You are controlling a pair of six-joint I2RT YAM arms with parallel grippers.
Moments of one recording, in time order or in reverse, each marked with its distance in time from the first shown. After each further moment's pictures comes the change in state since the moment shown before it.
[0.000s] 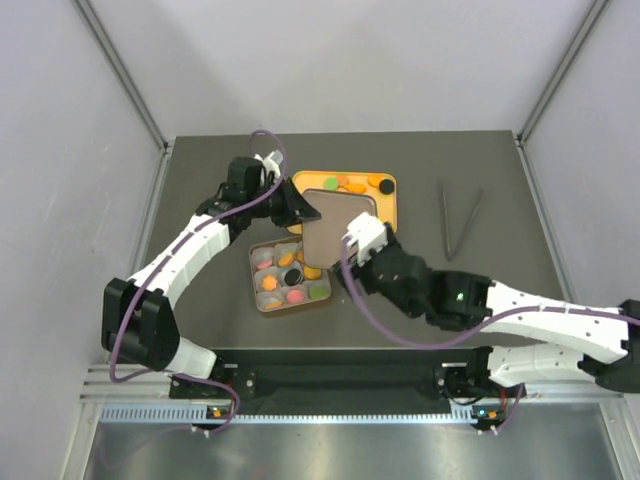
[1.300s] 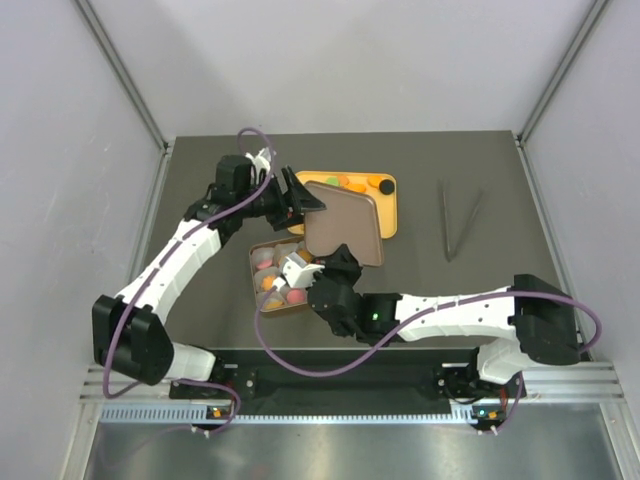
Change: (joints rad) left arm 0.030 -0.061 0.008 -0.034 0.074 -0.089; right arm 0.142 0.443 -0.057 0.520 0.548 -0.817
